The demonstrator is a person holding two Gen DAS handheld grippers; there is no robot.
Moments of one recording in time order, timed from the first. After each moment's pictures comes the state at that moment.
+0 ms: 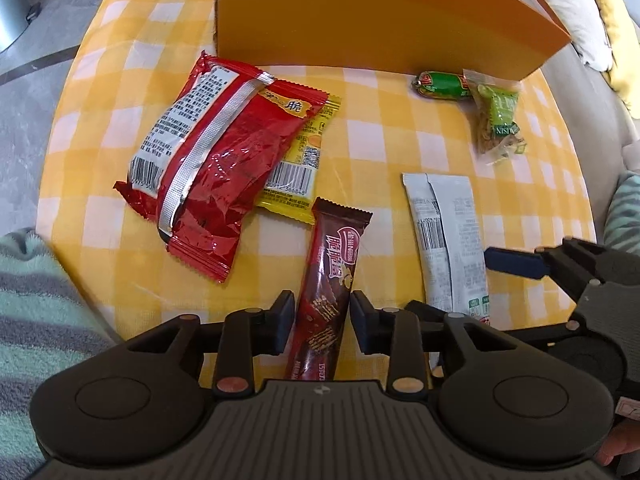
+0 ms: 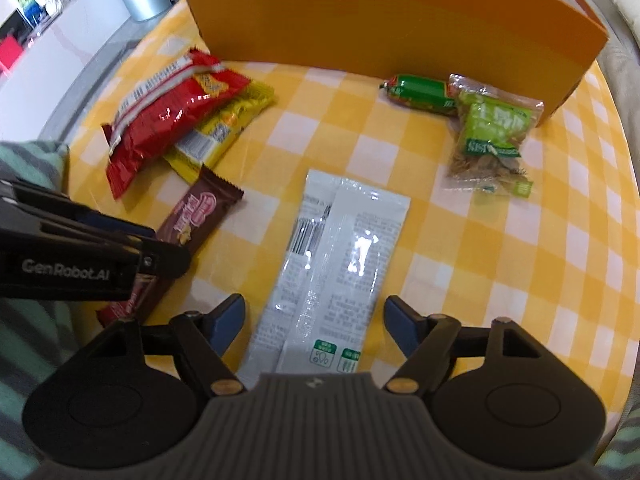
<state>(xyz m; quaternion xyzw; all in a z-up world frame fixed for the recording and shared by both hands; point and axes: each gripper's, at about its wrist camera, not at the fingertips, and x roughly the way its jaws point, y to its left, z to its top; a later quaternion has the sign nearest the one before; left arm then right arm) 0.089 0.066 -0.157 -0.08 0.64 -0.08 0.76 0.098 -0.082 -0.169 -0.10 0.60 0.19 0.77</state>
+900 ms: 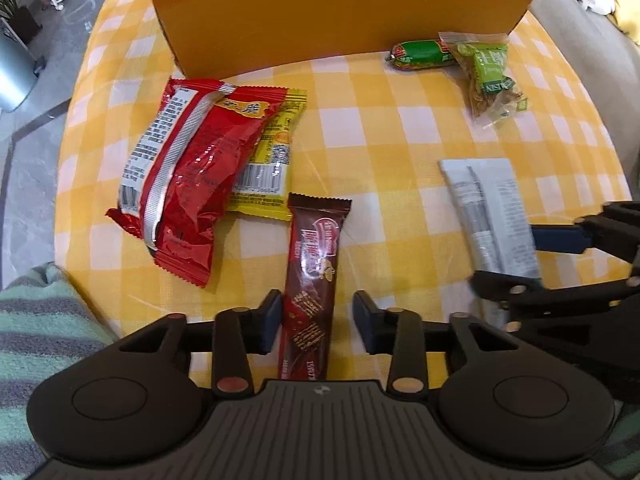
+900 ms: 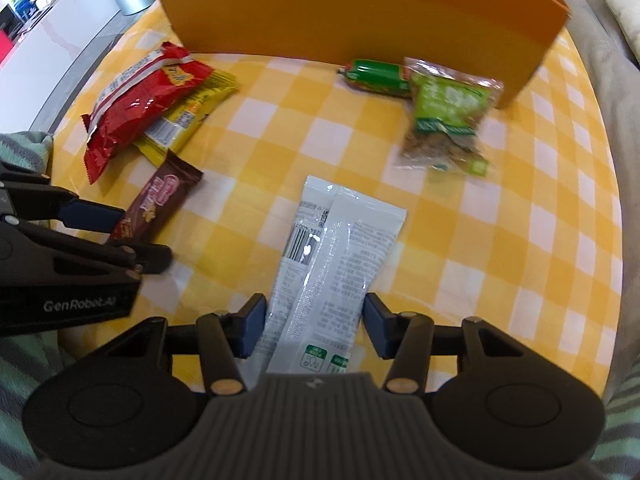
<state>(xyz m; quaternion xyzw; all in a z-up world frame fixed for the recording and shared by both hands) 0.088 0.024 -0.164 0.02 0.63 -0.06 0.77 0.098 -0.115 -0.162 -0.10 0.61 0.18 0.76</state>
